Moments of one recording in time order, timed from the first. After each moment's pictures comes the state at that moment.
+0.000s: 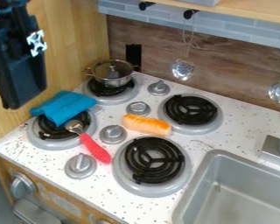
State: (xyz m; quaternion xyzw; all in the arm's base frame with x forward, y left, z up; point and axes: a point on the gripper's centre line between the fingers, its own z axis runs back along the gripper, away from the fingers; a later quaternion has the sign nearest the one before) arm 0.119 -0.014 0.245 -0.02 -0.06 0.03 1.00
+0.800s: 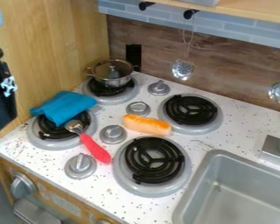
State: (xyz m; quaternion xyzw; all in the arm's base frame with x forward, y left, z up) arm 0.114 0.024 0.209 0.00 -0.06 0.10 0.99
